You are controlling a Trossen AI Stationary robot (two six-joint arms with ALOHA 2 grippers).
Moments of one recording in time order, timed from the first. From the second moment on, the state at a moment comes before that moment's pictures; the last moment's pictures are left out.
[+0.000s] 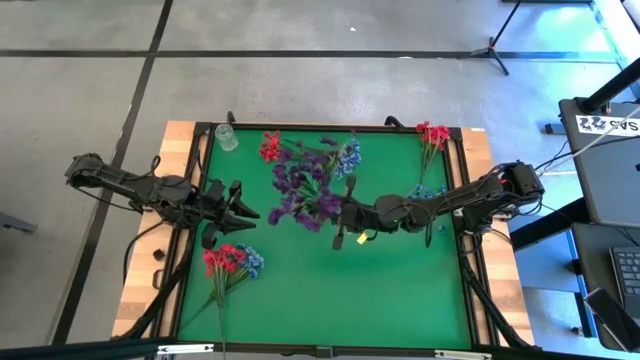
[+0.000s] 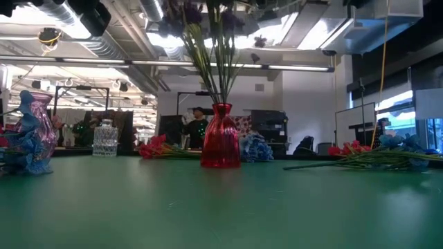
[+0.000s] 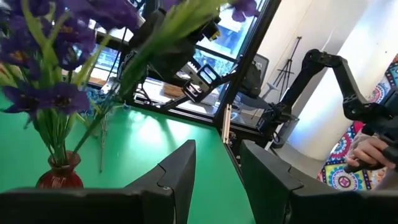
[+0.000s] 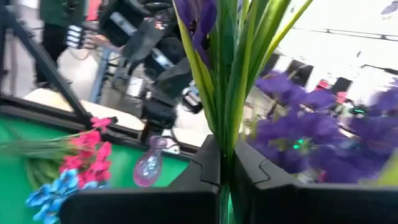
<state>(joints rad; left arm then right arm) -0.26 0.55 0.42 0.09 -0.07 -0.38 0.22 1.60 0.99 0.67 0.42 -0.42</state>
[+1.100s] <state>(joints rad) -0.26 0.55 0.42 0.05 -0.07 -0.38 0.27 1.59 0.99 0.57 0.53 -0.22</state>
